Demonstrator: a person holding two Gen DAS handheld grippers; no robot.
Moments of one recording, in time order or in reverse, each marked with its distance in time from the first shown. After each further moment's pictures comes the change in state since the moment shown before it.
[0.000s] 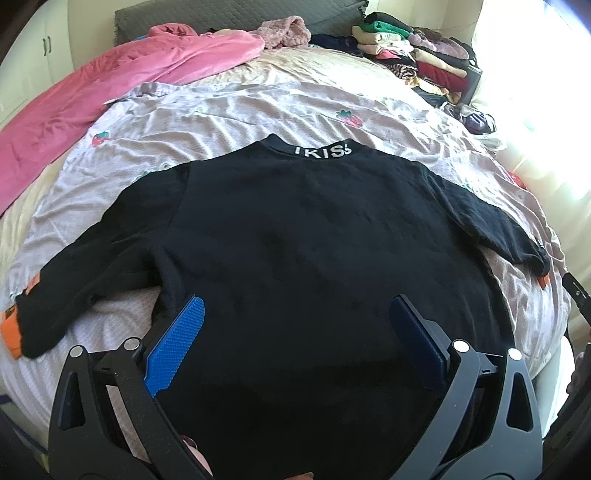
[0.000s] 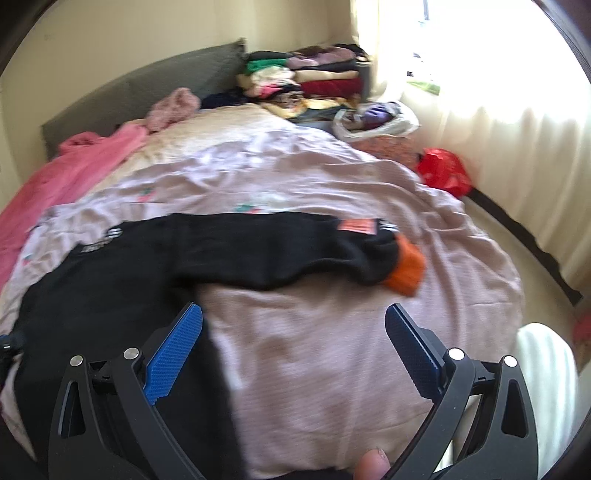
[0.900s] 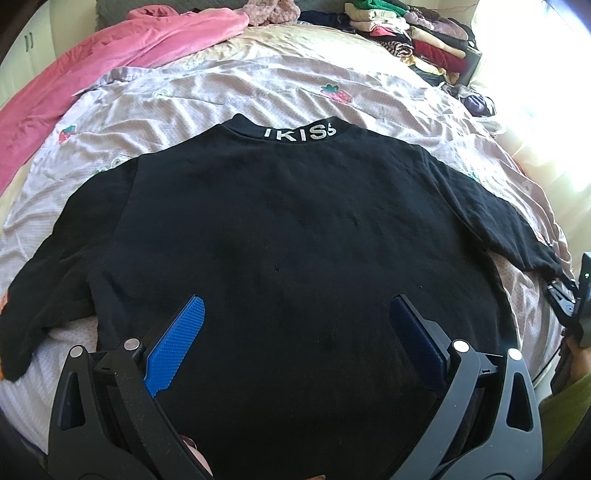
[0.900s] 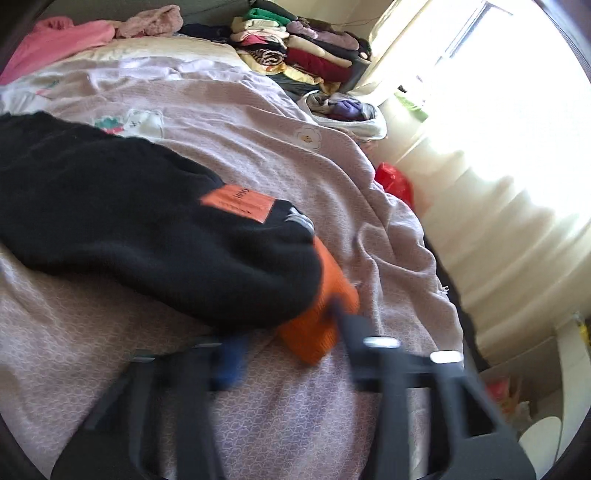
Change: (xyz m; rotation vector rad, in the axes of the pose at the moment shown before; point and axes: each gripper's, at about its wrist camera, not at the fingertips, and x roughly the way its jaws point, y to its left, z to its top) left arm 0.056 -0.022 0.025 0.015 0.092 -0.027; right arm 0.129 -0.062 0.016 -0.346 0.085 -0.342
